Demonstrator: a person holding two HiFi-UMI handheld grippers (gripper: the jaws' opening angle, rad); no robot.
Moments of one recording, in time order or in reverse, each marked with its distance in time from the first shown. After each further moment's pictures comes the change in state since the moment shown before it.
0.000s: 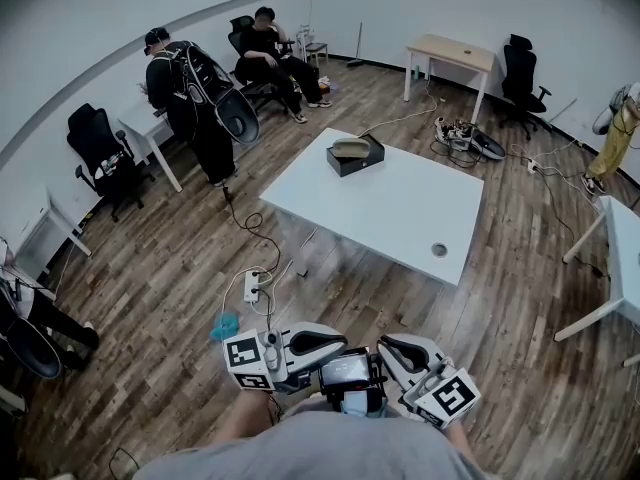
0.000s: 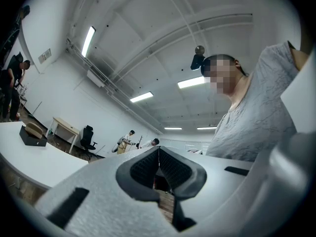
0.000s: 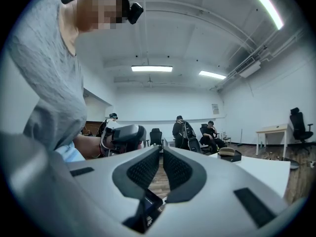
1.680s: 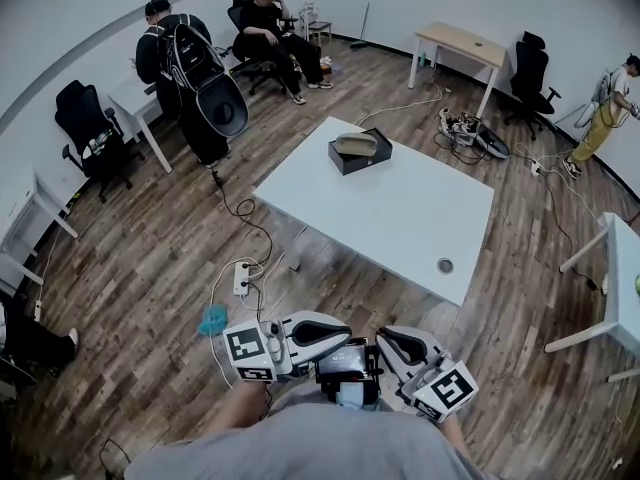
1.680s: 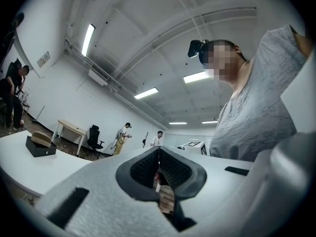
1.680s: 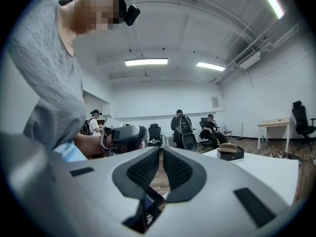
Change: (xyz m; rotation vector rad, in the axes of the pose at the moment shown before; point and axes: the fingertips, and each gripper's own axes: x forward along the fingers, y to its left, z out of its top) left arm 0.004 0.106 0.011 0.041 0.065 0.034; right arm 0.077 -0.079 -0.010 0.046 0.046 -0.006
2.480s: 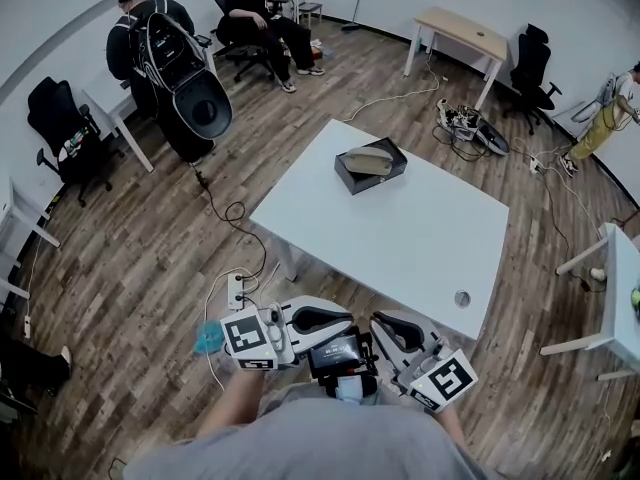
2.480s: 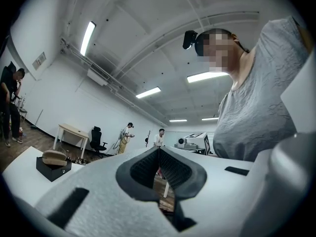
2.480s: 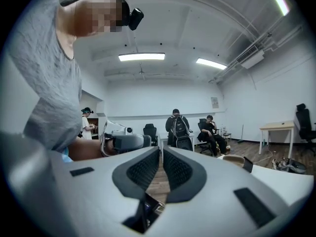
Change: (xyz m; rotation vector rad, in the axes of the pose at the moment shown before) left arm -0.038 0.182 0.050 0.045 0.033 -0.029; right arm 0.174 -0.091 0.035 -0.029 0.003 -0.017
